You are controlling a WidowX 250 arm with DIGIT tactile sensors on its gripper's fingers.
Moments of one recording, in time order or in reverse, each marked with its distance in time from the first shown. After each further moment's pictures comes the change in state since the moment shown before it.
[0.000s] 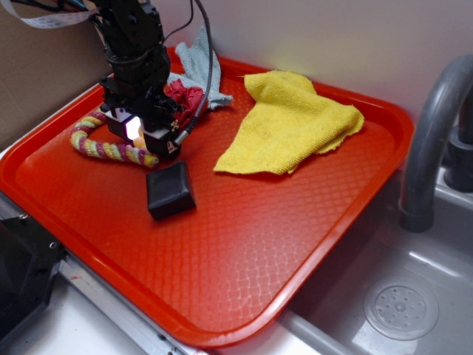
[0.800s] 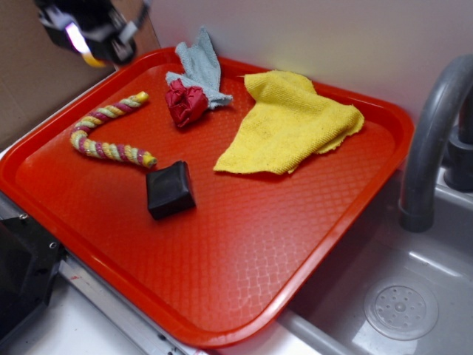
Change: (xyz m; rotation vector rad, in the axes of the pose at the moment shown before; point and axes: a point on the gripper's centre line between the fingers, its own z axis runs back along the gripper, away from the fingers) arm -0.048 -0.010 0.166 -0.148 -0.249 -0.023
